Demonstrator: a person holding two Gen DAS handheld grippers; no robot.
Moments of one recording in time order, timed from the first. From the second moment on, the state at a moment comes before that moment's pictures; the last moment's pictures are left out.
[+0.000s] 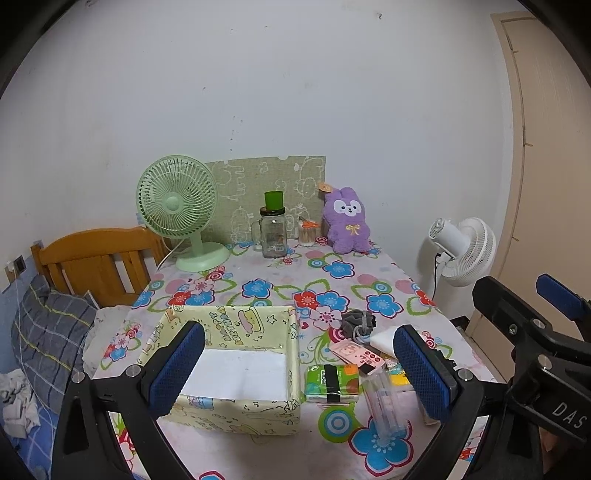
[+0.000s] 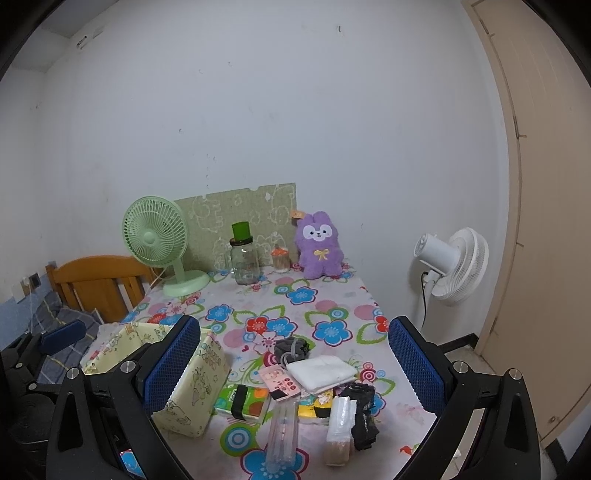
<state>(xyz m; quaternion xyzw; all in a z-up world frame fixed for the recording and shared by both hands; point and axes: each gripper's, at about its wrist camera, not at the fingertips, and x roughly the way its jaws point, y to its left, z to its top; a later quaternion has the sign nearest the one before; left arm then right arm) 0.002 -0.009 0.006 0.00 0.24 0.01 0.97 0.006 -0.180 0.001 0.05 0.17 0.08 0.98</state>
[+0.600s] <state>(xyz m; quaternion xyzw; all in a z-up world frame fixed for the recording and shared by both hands) 0.006 -0.008 0.002 0.00 0.24 0.02 0.97 0.011 -0.181 -0.002 0.05 0.18 0.08 0.98</state>
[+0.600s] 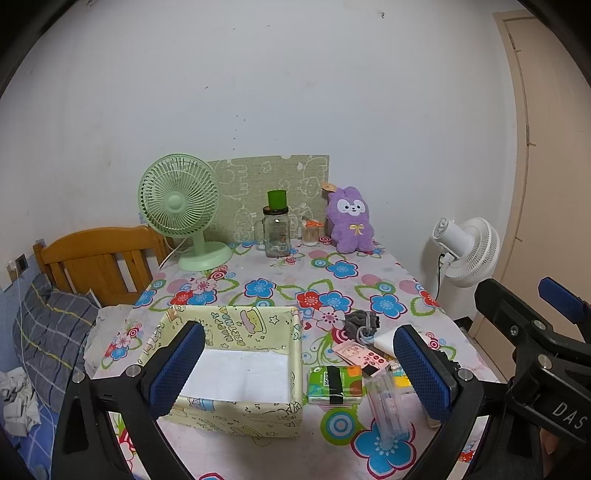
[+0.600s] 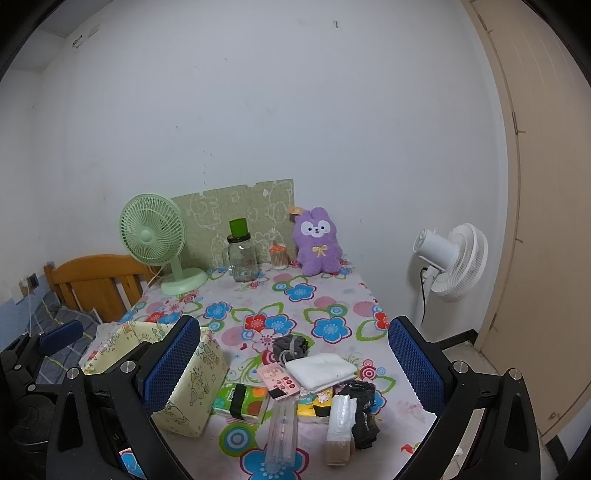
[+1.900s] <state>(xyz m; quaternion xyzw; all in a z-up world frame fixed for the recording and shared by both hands) 0.008 -0.005 -0.002 0.00 0.23 0.02 0.97 0.018 -0.182 -0.002 0.05 0.18 0.09 0.98</state>
